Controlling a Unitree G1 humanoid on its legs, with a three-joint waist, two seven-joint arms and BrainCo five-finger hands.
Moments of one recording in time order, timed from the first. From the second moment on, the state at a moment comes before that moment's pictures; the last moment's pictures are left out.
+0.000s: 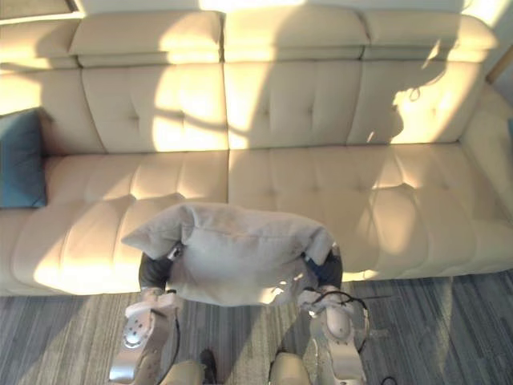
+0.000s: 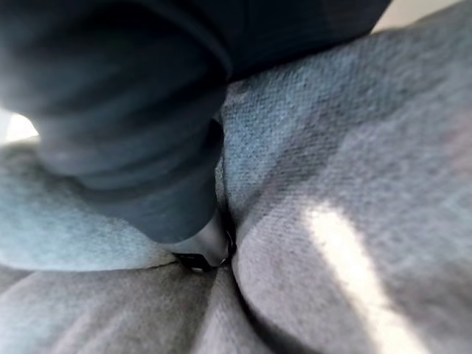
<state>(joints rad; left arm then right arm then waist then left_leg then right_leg) 0.19 0.08 -0.19 0.01 -0.35 -0.24 0.23 0.15 -0.09 0.06 0.06 0.31 -0.22 -0.14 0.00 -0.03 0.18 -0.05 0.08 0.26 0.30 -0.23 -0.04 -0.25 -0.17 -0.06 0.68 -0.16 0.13</state>
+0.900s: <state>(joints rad) 0.13 0.08 -0.31 0.06 -0.31 -0.22 0.17 0.23 -0.10 -0.11 -0.02 0.27 -0.19 -0.14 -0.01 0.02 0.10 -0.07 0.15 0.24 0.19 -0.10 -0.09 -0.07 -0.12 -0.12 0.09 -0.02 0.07</state>
